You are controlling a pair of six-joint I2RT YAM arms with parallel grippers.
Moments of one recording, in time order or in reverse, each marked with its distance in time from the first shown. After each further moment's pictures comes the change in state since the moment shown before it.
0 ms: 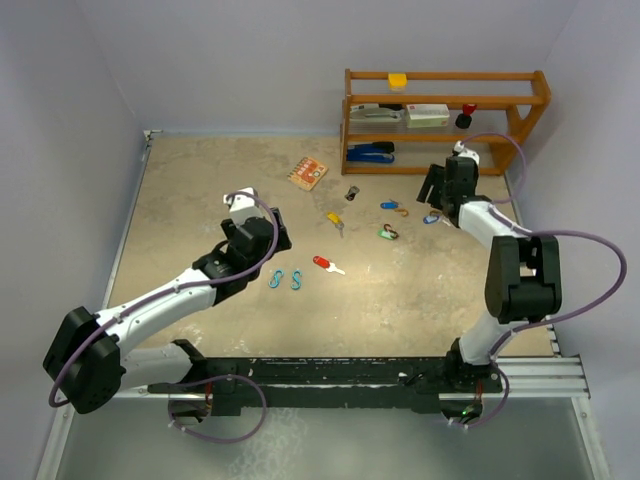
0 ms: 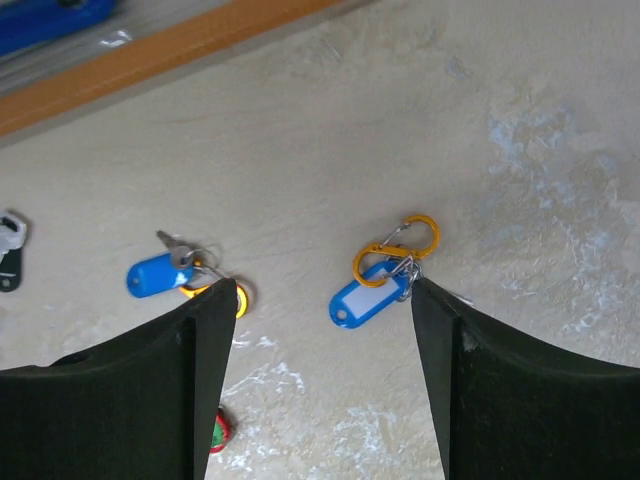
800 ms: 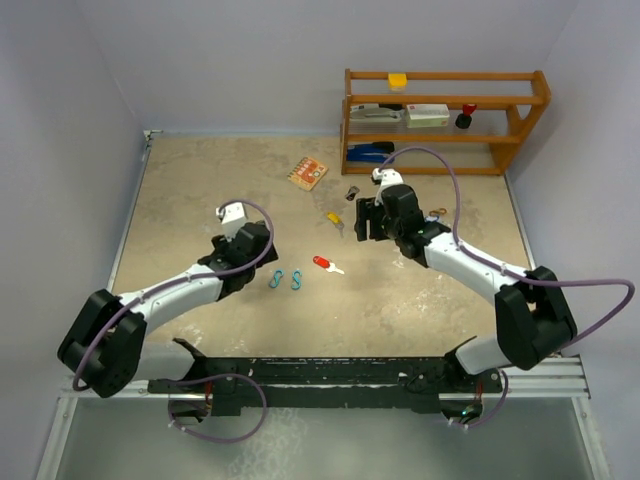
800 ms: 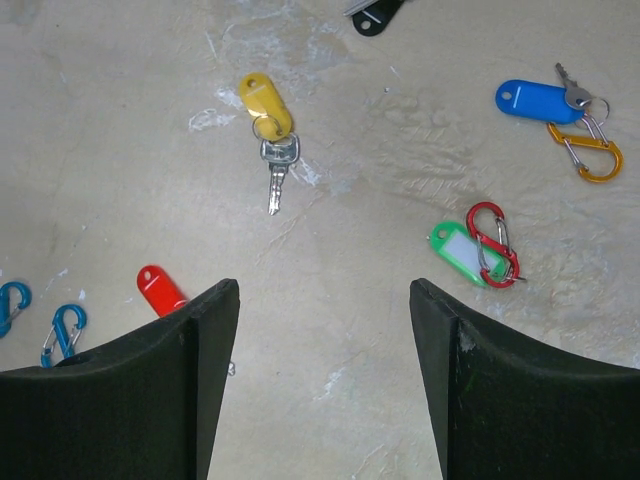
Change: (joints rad) left arm 0.118 0.101 -0.097 -0.038 0.020 -0.098; right arm 0.474 -0.250 -0.161 -0.033 -0.075 -0.081
